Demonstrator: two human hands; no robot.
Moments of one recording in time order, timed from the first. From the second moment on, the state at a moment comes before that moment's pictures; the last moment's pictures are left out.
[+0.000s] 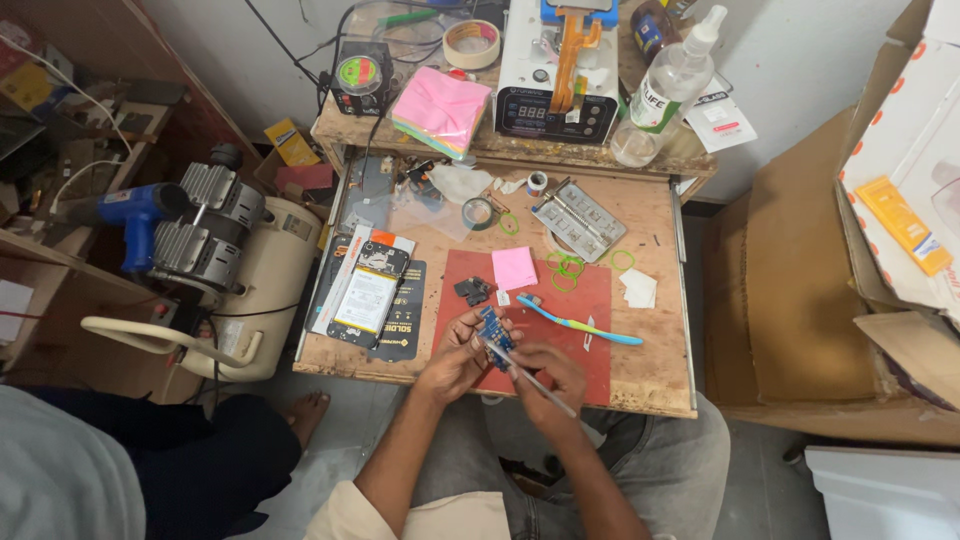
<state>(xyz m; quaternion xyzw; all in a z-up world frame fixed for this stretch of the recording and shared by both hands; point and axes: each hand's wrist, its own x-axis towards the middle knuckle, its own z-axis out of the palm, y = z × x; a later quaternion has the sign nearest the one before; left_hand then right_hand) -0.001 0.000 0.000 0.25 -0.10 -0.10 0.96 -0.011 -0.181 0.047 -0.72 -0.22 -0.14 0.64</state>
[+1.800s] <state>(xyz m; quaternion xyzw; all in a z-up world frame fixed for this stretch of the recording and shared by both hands) 0.009 -0.003 0.020 0.55 0.09 0.05 0.83 0.026 -0.207 0.048 -0.75 -0.11 -0.02 0.65</state>
